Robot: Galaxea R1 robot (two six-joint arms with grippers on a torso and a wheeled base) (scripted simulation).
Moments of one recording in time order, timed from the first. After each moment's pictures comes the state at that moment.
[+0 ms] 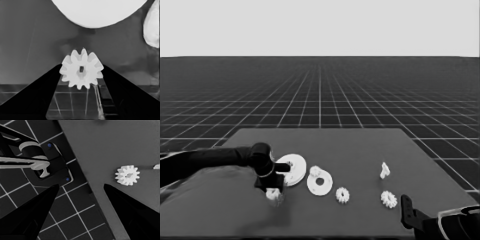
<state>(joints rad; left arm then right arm) 0.12 2.42 -1.03 0.30 1.52 -1.39 -0.35 1.76 -0.39 -0.70 -1.18 0.32</state>
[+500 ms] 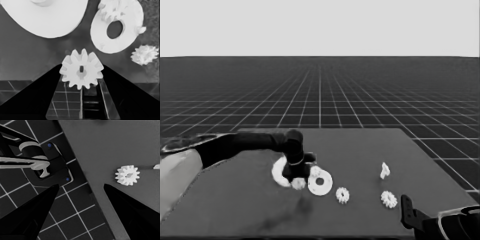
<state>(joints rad) 0.02 2.74 -1.19 0.20 1.57 -1.56 -0.35 1.76 -0.39 -0.70 -1.18 0.32</state>
